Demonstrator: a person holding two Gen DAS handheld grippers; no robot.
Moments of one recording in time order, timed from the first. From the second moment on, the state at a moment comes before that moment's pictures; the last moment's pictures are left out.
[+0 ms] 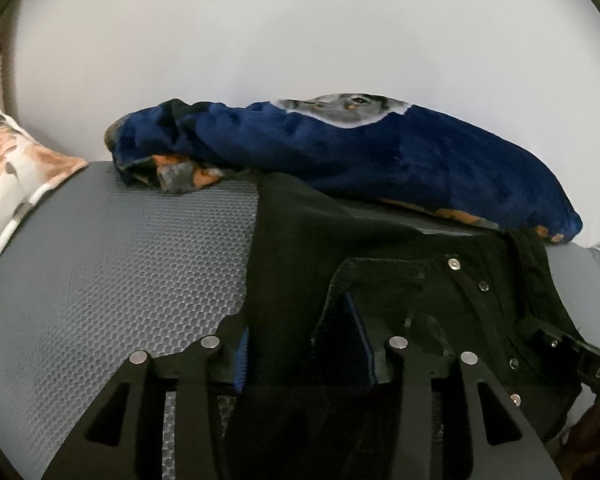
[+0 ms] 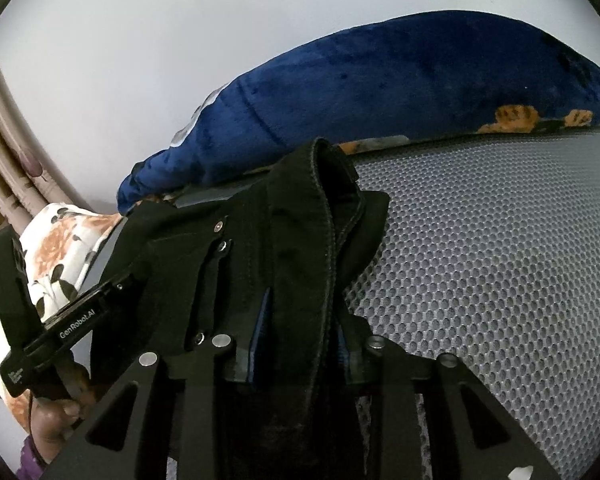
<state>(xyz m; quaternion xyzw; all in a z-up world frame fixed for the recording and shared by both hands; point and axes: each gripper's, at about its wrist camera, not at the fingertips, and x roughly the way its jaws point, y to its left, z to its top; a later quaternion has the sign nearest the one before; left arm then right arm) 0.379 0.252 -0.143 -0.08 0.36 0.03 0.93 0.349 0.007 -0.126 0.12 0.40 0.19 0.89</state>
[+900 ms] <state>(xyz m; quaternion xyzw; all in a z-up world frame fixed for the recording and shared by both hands) 0.378 0.248 -0.140 -0.05 0.36 0.07 0.93 0.350 0.004 -0.127 0.10 0.40 0.17 0.90</state>
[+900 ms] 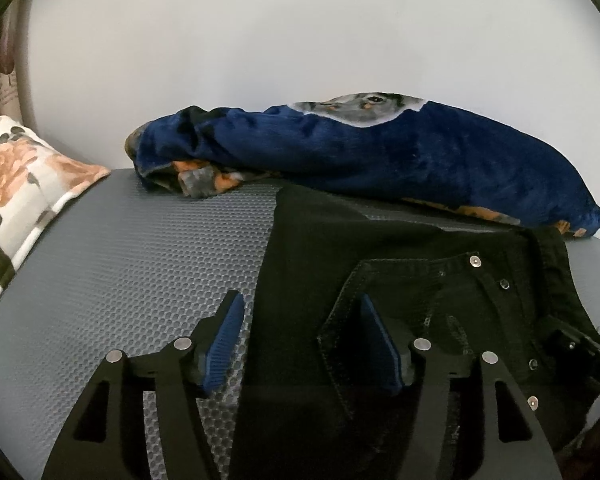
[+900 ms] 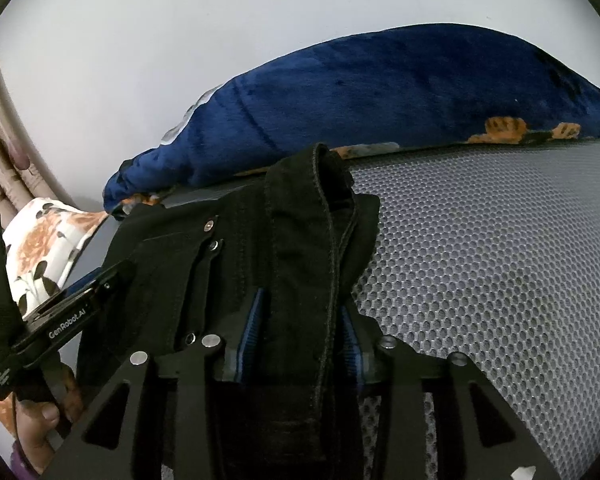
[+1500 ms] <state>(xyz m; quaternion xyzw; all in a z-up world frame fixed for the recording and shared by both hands) 0.377 0.246 -0.141 -0.04 0.36 0.08 0.93 0.352 0.004 -0.127 0.11 0.40 0.16 0.90</state>
